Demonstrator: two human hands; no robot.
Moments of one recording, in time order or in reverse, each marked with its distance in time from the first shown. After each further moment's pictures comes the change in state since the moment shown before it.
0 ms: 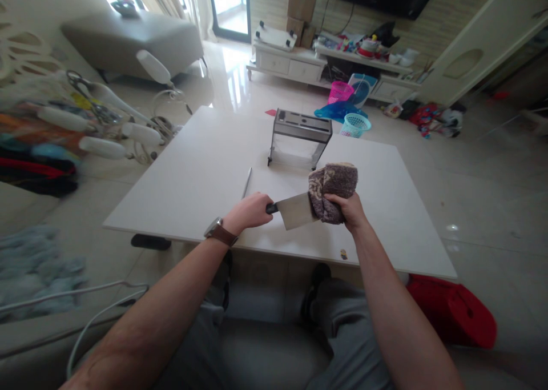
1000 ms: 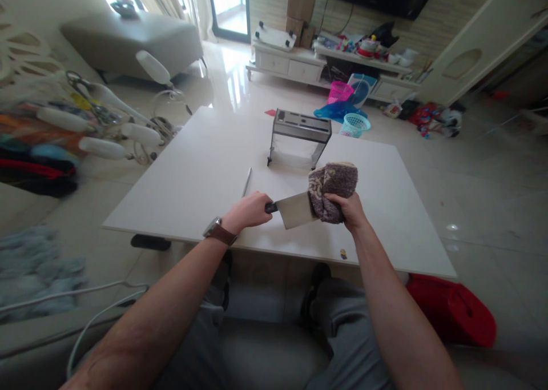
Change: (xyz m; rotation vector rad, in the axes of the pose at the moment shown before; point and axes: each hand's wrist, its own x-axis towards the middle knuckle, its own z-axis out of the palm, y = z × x) left_hand -0.001 0.000 -0.002 -0.023 0.032 0.017; right_hand -0.002 -0.004 0.001 0.031 -0.006 0.000
